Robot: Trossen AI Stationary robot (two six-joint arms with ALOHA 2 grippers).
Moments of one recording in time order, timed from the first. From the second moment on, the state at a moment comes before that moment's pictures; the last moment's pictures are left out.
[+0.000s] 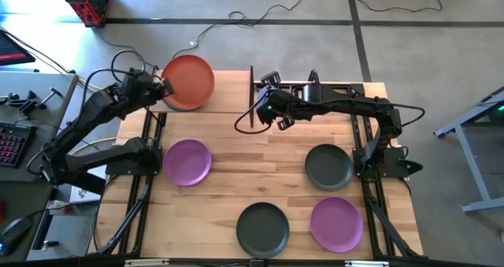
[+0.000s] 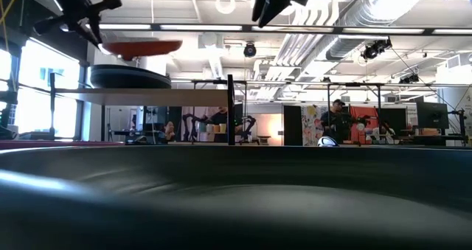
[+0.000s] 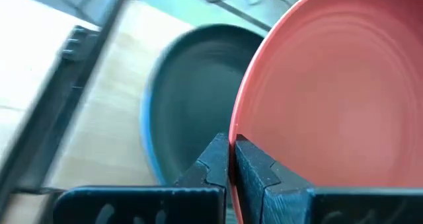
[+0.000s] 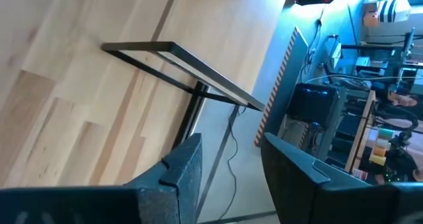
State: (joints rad) left arm 0.76 0.74 0.98 -1.02 -0.37 -0.99; right arm -0.08 1.81 1.98 -1.14 0.59 -0.81
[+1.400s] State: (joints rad) left arm 0.96 0.90 0.98 -1.04 -0.34 -0.85; right arm -0.09 1.81 1.98 -1.15 0.59 -0.80
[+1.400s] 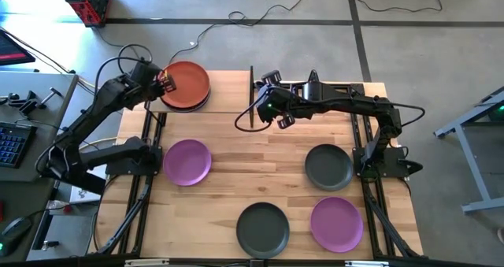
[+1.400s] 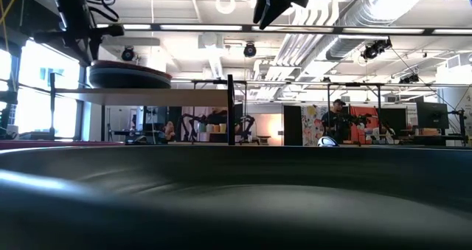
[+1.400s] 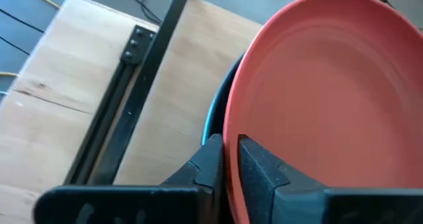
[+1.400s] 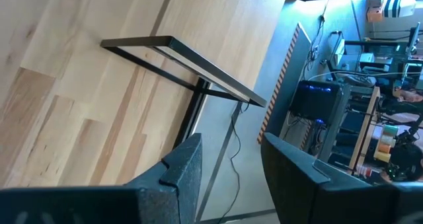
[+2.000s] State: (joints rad) left arm 1.00 0.88 0.98 -1.04 -0.18 -0.80; right arm -0.10 1.81 1.98 -1.15 0.55 -0.80
